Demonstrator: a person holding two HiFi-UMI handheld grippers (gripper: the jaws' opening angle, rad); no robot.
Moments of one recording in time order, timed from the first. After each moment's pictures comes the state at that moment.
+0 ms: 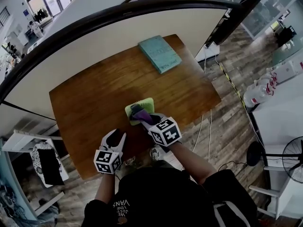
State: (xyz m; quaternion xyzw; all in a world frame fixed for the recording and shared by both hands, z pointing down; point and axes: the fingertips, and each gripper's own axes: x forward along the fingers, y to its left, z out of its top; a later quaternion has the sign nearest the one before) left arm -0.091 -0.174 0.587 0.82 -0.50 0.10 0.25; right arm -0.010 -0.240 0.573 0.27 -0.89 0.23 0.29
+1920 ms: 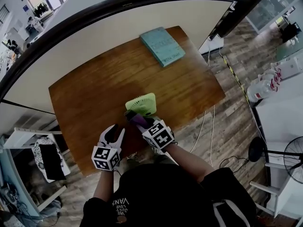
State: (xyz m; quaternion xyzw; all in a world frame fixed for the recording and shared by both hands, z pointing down) left arm -0.099 -0.180 0.590 0.82 -0.50 0.11 0.26; right arm -0.033 -0.209 0.618 0.22 -0.89 0.22 0.34
